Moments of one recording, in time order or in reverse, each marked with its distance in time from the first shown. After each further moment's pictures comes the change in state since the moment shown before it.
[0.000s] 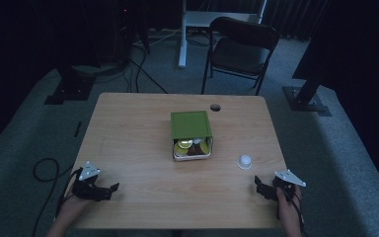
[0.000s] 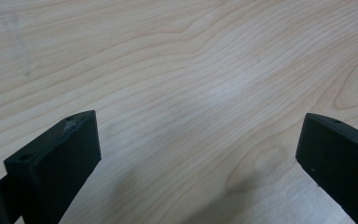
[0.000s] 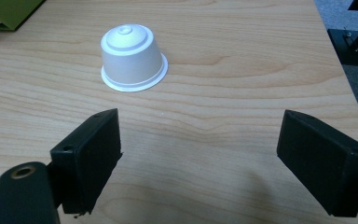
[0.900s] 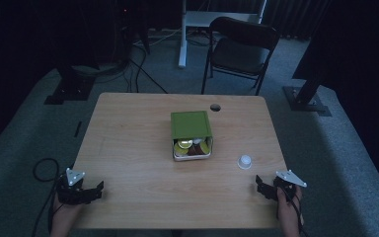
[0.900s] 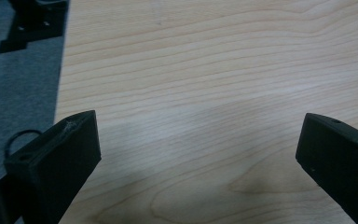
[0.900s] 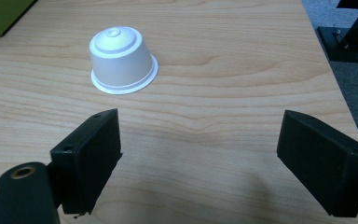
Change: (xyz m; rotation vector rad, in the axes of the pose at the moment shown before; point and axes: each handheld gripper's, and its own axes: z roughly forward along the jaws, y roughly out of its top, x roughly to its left) left arm 0.006 -0.023 -0.017 0.015 0.335 -0.181; right arm -0.001 0.000 0.000 -0.003 -0.031 0.023
